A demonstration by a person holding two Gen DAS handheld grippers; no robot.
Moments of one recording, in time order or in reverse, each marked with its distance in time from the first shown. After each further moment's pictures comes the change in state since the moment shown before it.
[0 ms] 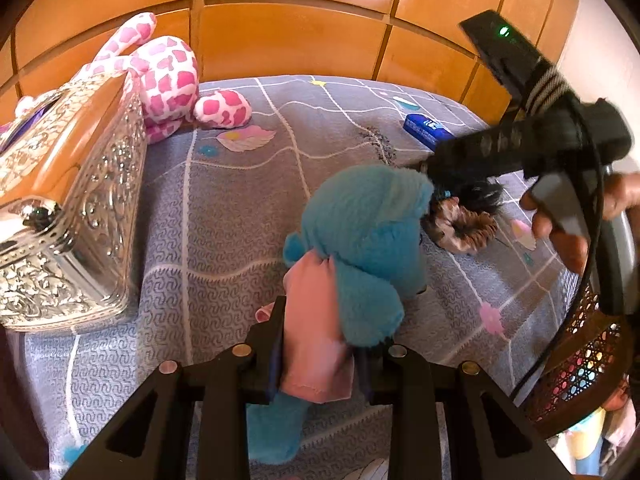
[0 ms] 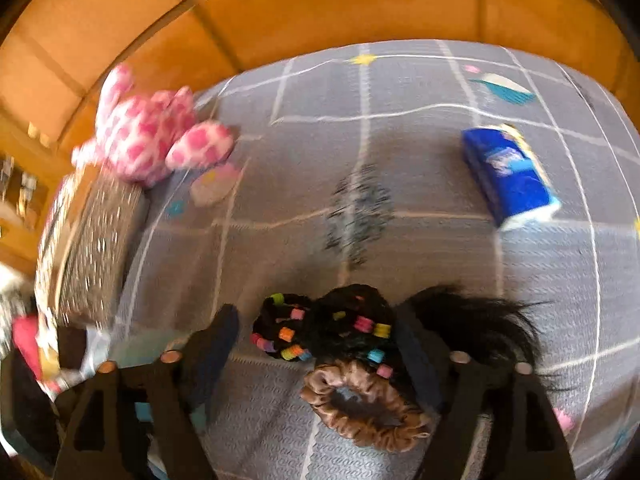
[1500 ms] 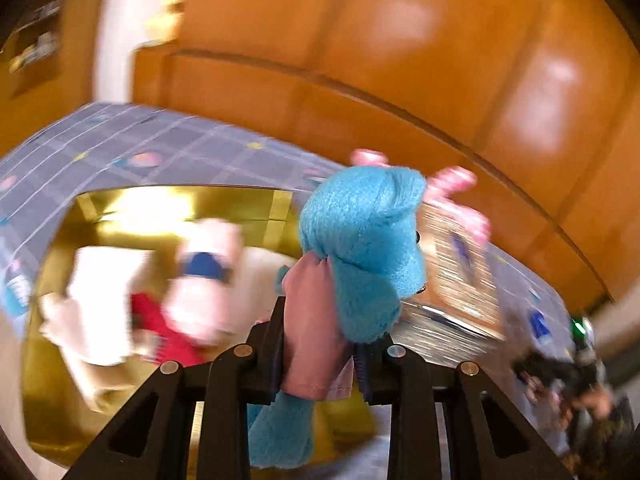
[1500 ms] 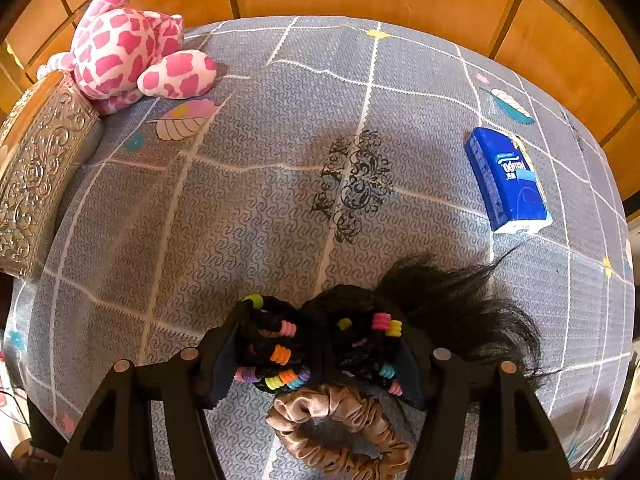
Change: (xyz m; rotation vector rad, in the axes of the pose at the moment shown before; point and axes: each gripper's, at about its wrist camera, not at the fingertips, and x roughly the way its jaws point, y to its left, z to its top) left arm -0.181 0.232 -0.049 -0.617 -0.302 0.329; right arm 0.029 0.017 -0.013 -0.134 0.071 -0.248
